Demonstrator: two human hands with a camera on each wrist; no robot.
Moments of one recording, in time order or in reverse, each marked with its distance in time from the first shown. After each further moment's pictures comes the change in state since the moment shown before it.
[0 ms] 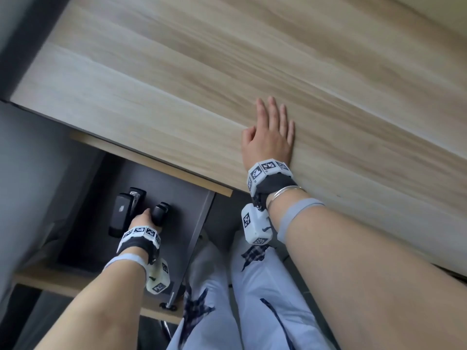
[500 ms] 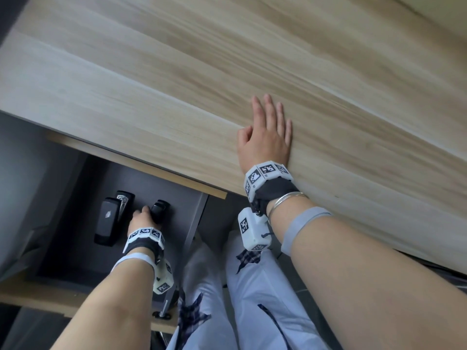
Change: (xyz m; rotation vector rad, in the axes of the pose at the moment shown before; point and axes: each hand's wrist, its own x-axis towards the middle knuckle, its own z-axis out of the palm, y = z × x) left_hand 0.025 0.019 0.021 0.013 0.024 0.042; right_hand 0.001 0.001 0.001 -0.026 -0.006 0.003
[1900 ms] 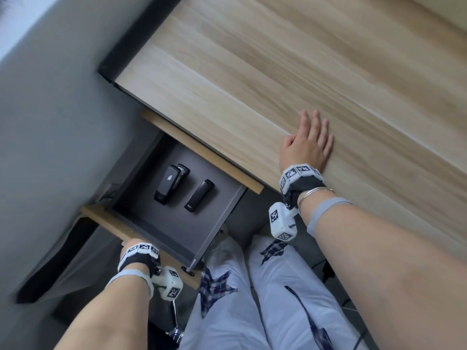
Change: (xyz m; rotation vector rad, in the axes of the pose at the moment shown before) left_hand -0.157 -0.093 -0.034 0.013 -0.222 -0.397; right_hand -0.003 0.002 -0.006 0.000 -0.006 -0.055
